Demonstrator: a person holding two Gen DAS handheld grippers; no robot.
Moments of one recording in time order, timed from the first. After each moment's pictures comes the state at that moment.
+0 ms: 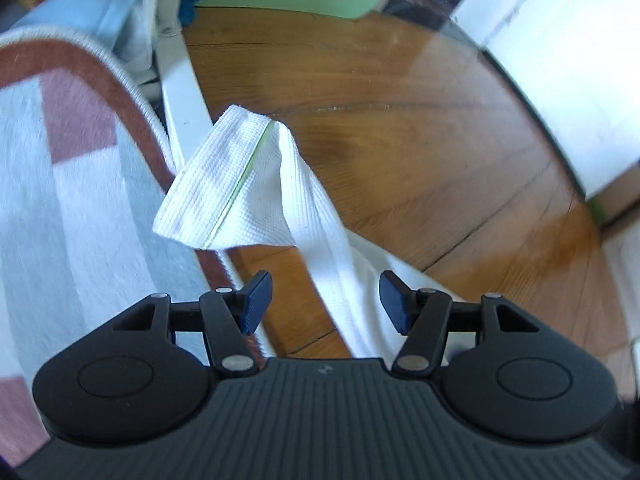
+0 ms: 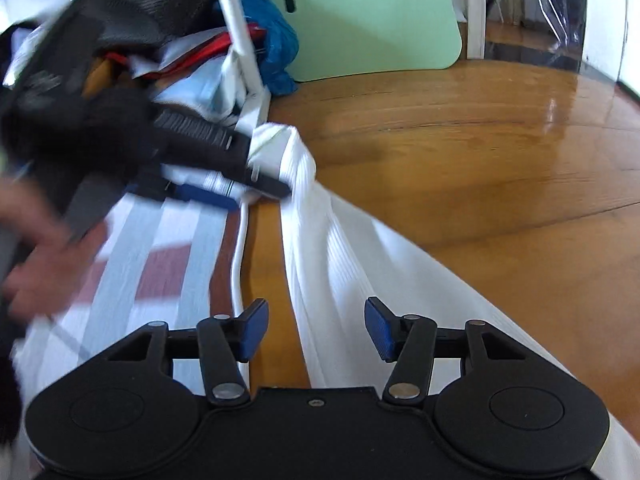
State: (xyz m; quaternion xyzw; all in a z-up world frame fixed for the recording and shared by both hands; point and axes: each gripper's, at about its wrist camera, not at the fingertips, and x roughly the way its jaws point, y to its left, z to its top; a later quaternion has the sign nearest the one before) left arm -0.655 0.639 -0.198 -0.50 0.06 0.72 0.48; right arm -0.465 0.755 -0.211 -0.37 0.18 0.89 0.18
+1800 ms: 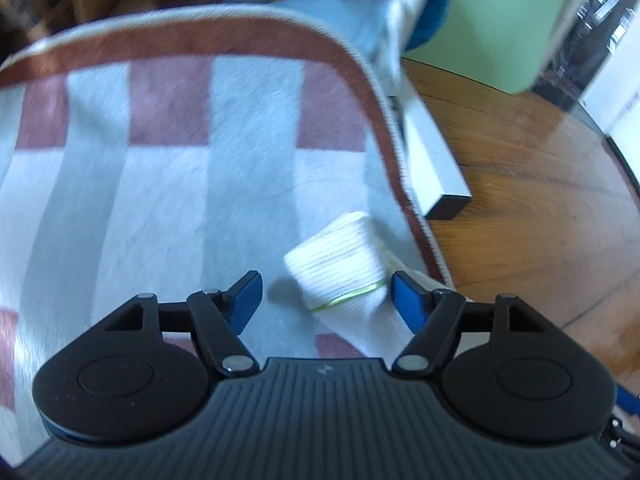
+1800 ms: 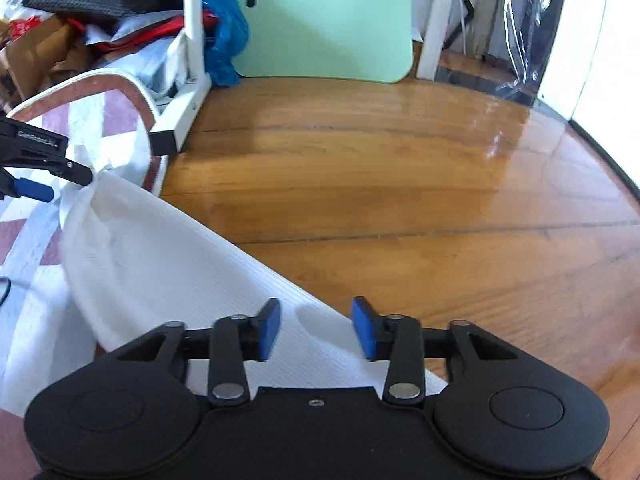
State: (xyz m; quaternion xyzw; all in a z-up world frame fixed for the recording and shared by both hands) left arm -0.700 0.546 -0.220 -0.46 0.02 0.84 0.30; right arm -0.418 0.751 -0.227 -0.39 0.08 0.88 0.25
